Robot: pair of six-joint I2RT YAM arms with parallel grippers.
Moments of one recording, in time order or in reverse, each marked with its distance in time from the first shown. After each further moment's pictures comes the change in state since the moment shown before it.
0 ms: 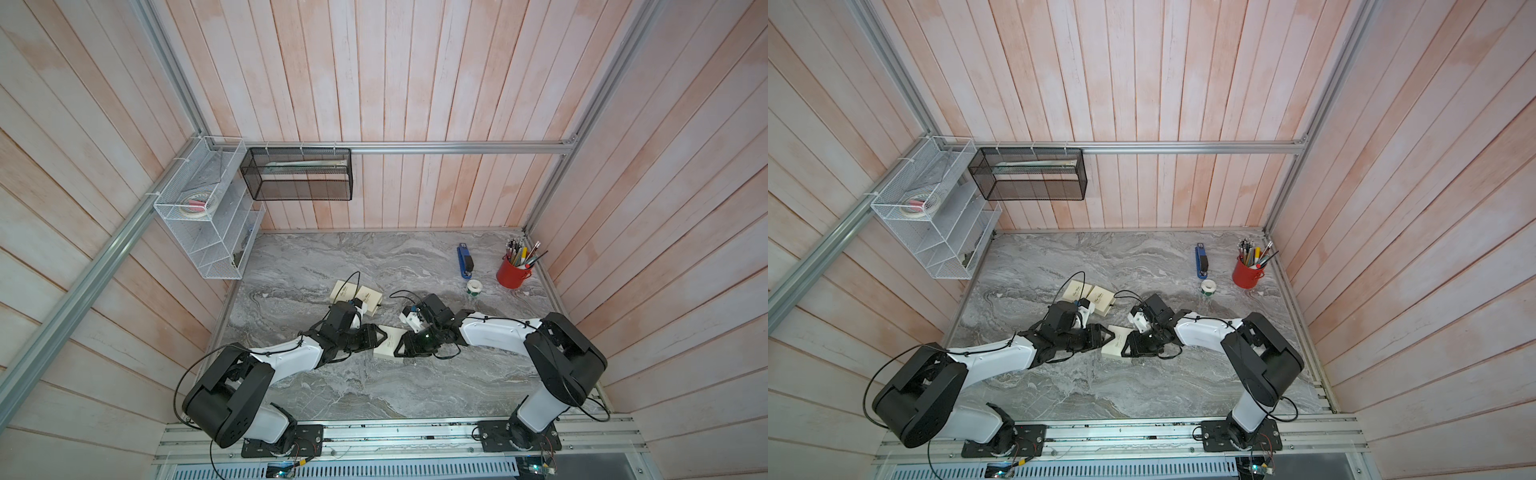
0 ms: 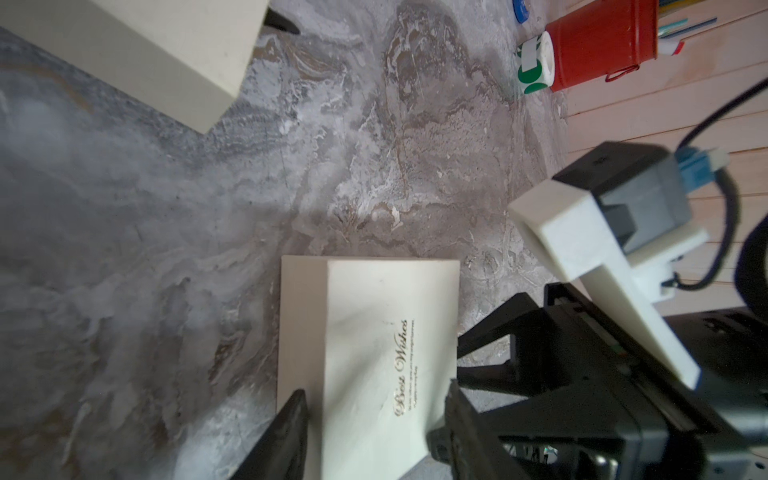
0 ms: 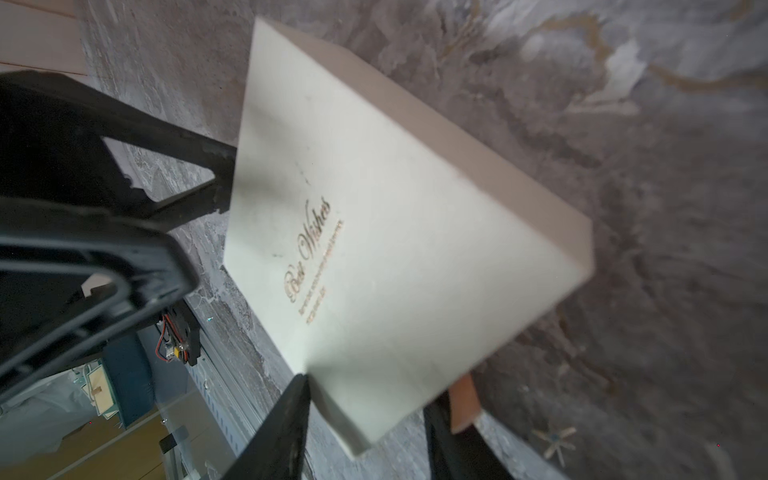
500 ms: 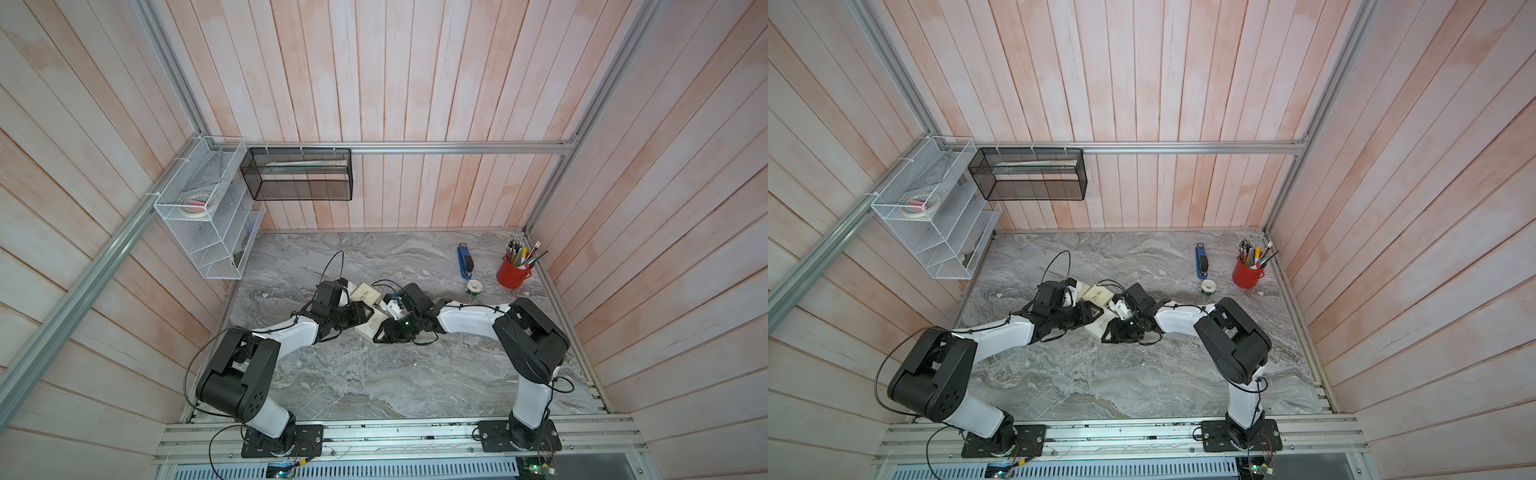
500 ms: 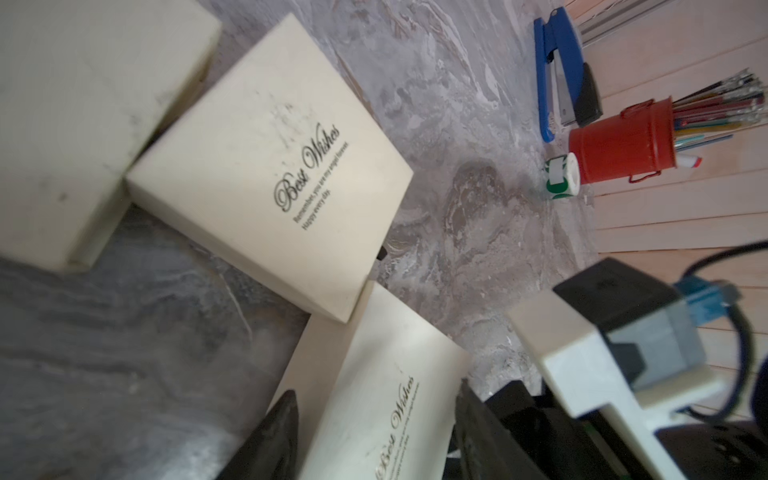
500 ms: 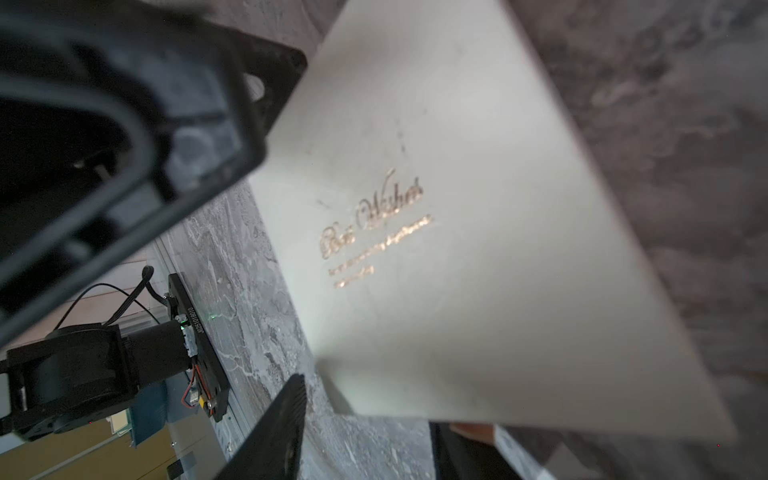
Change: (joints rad) left arm 0.209 0.119 0.164 -0.083 -0.016 0.160; right arm 0.036 0.201 0.225 0.088 -0.004 0.002
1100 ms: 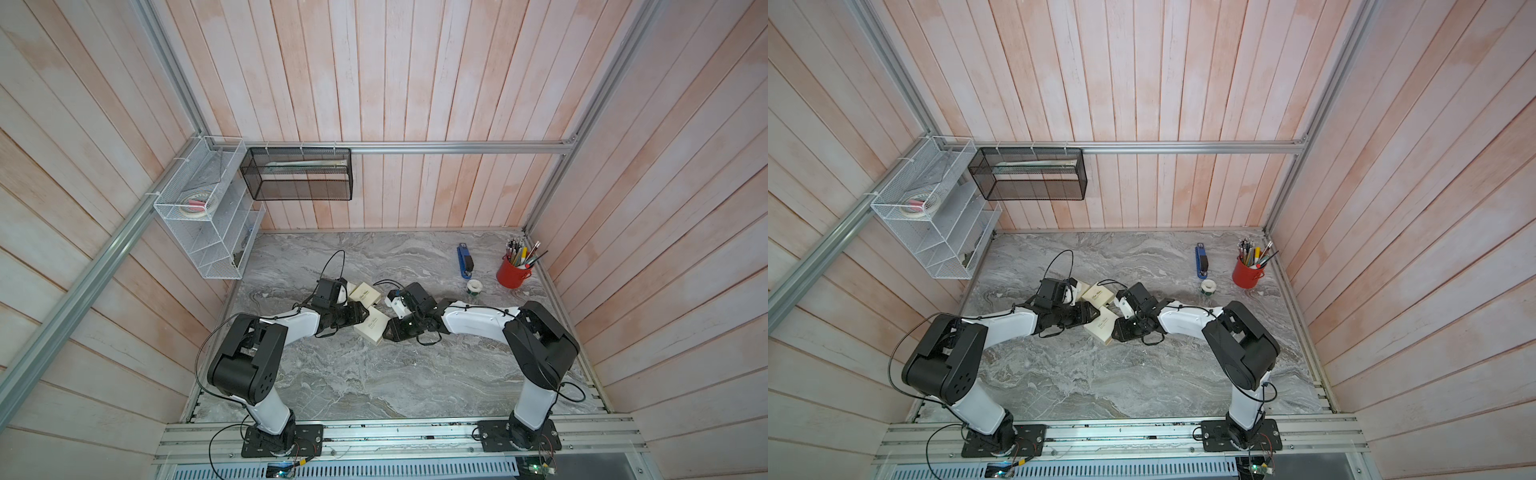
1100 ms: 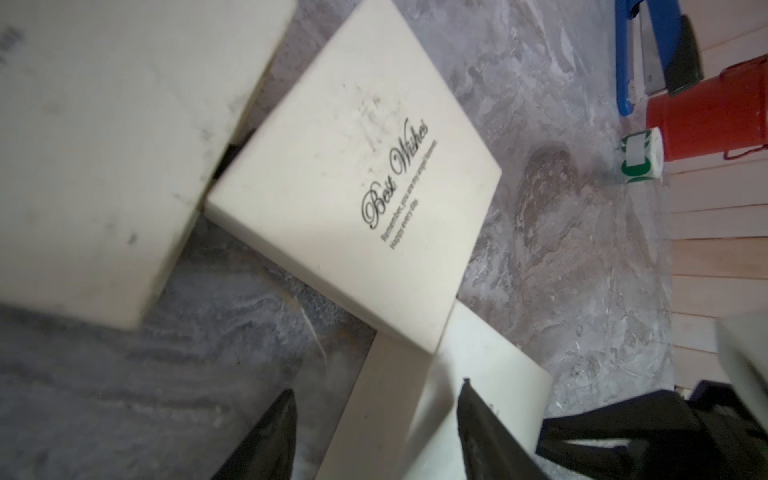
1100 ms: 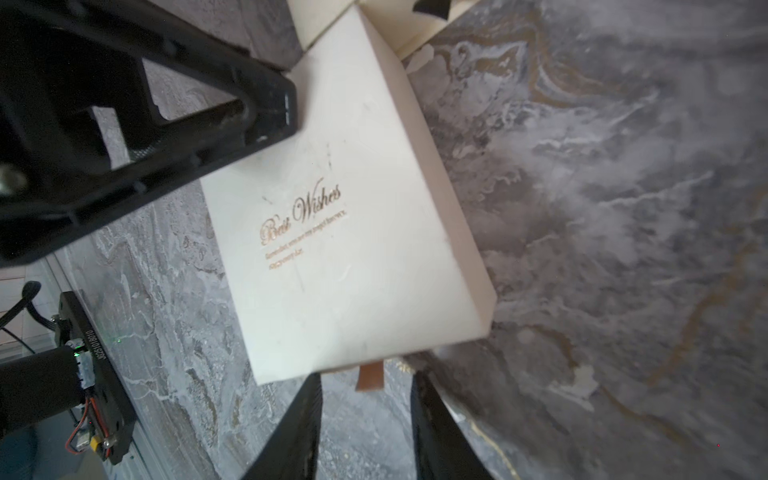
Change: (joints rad) left arm 0.029 0.111 0.071 -0.076 -0.002 0.110; right arm 0.001 -0.050 -0.019 -0.075 0.203 -0.132
